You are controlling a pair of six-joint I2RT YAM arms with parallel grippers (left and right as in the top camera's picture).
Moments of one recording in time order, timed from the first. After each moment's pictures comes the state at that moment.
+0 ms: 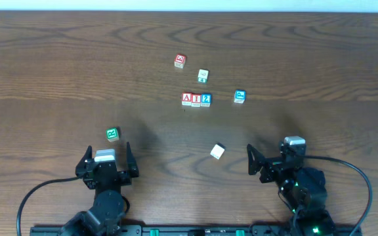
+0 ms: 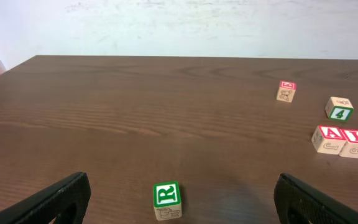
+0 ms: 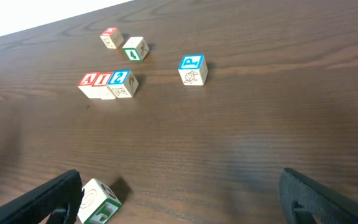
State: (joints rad) left arm -0.80 0.05 0.11 -0.37 -0.87 -0.23; right arm 0.20 0.31 0.07 -0.18 -0.12 0.31
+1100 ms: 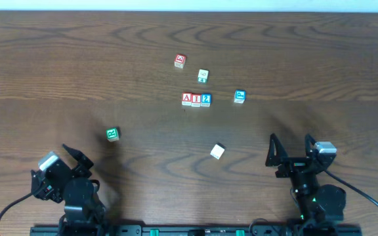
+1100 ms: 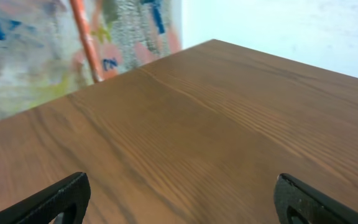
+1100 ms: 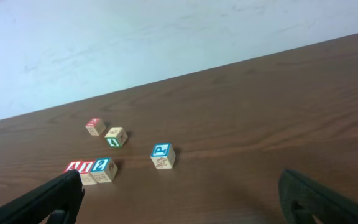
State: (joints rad) left arm -0.10 0.05 0.11 -0.37 -0.83 -0.23; right arm 0.01 0.01 0.07 -0.17 -0.11 0.31
